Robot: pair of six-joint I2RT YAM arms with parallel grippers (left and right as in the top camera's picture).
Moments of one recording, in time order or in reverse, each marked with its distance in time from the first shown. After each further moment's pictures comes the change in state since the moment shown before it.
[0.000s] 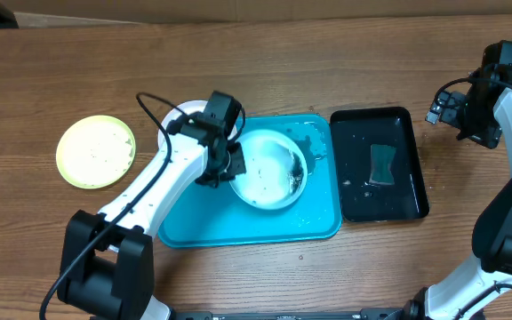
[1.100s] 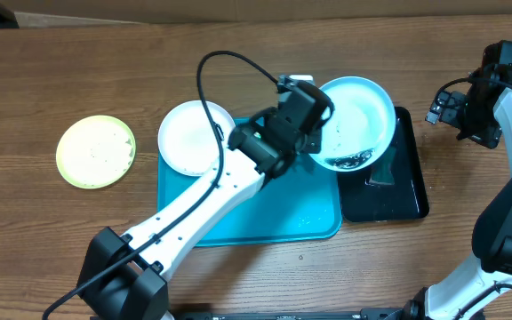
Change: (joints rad) left arm -0.365 0.002 0.212 0.341 -0.249 0.001; right arm 0.000 0.000 0.000 0.001 0.000 0.000
